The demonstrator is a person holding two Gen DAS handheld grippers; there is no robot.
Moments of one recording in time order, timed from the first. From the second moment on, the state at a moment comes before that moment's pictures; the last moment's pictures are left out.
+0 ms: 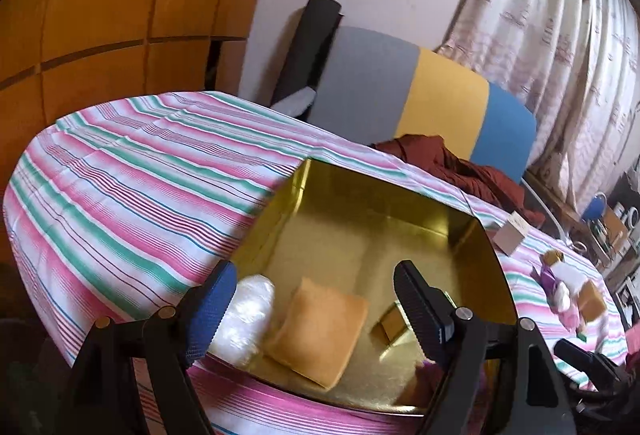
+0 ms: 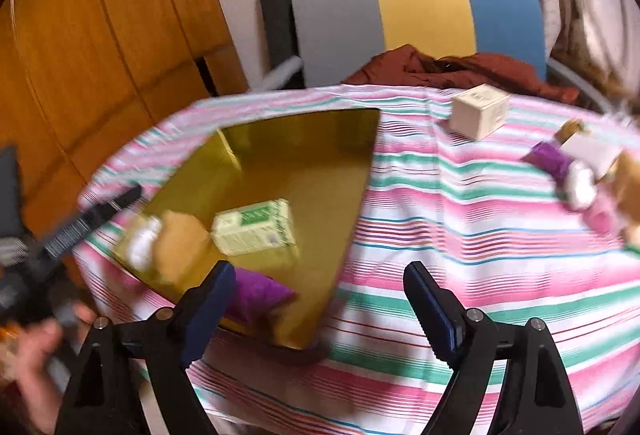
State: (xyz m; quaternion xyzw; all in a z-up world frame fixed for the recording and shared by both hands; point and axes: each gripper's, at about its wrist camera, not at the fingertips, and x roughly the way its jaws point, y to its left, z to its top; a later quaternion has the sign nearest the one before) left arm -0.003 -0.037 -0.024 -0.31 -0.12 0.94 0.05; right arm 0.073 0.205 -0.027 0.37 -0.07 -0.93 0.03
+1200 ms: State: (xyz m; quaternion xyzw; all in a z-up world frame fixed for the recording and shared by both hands) left arm 0.030 0.058 -0.025 -0.34 -0.06 0.92 0.21; right arm 0.078 0.334 -0.045 0.37 -0.12 -0.91 -0.12
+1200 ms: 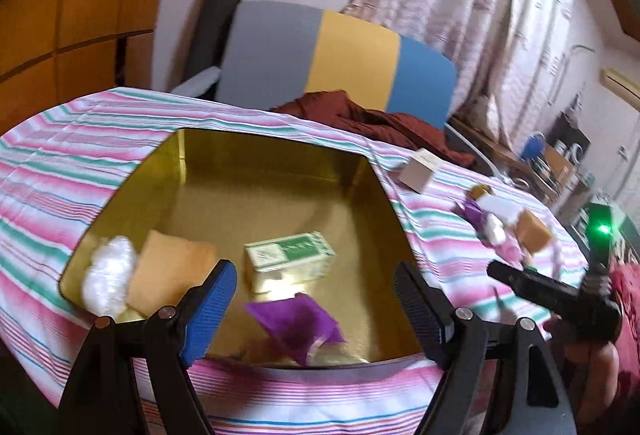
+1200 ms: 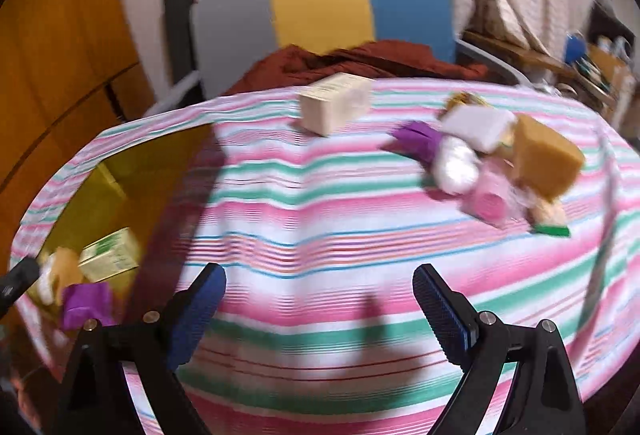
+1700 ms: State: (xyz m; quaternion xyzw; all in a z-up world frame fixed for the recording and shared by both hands) left arm 0.052 0.109 -0.019 -0.35 -0.03 0.90 0.27; right arm 0.078 0.479 -0.060 0.34 -0.20 -0.89 -0.23
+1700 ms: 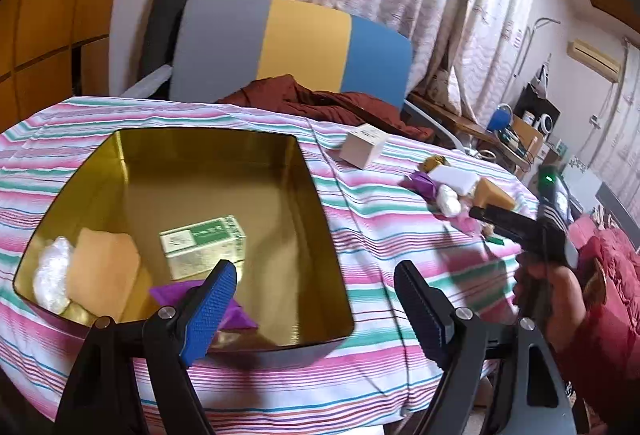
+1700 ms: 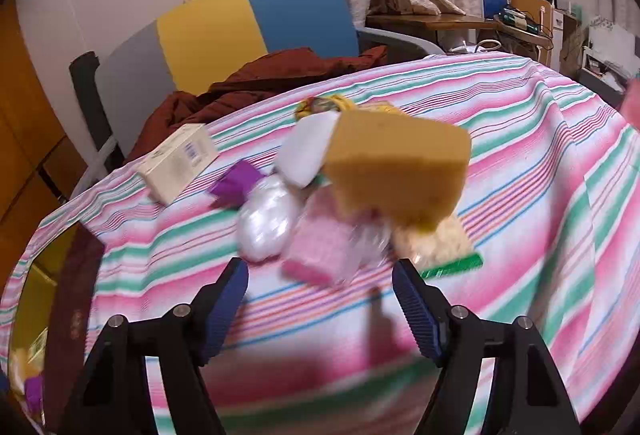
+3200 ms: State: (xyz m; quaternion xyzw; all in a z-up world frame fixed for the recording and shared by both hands) left arm -0.035 0.369 -0.047 -0.39 0.14 0.81 0.42; right arm 0.117 0.477 -0.084 0.27 -0.21 -0.89 -0.29
